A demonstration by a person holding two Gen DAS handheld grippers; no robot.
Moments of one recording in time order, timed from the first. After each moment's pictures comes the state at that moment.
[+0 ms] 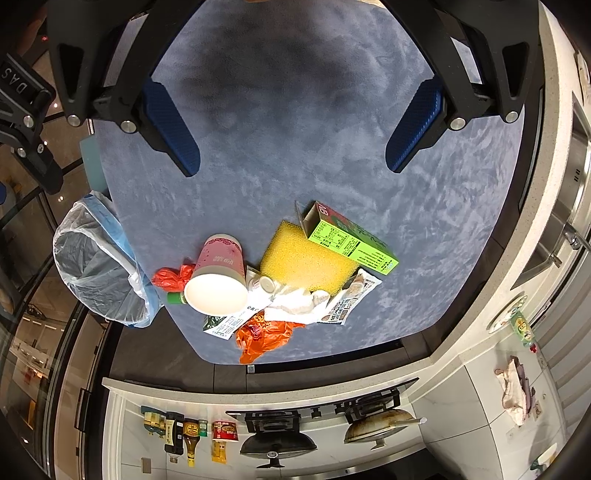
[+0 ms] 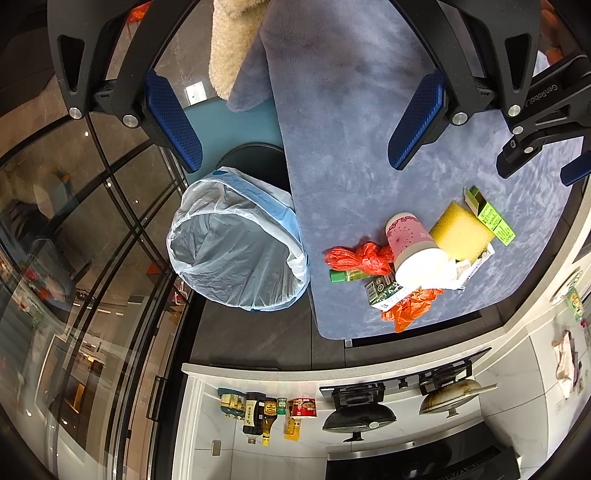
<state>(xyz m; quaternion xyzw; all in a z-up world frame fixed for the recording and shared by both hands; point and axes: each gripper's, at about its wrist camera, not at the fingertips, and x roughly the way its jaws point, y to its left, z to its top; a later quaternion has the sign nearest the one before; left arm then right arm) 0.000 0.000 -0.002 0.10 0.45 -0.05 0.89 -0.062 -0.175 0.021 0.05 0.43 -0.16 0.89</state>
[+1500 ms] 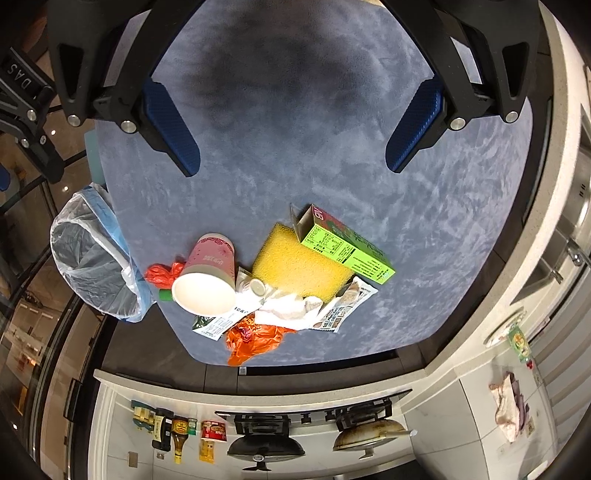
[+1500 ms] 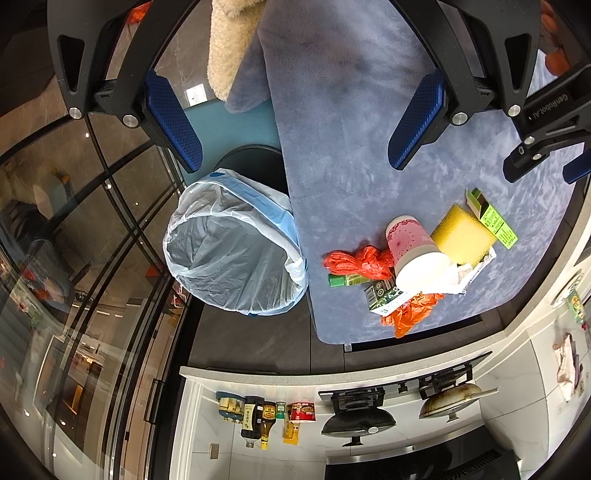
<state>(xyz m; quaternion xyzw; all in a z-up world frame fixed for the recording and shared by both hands) 0.006 0.010 -0.007 0.07 0.46 -0.05 0.89 -0.057 -0.174 0.016 0.05 0.43 -0.16 0.89</state>
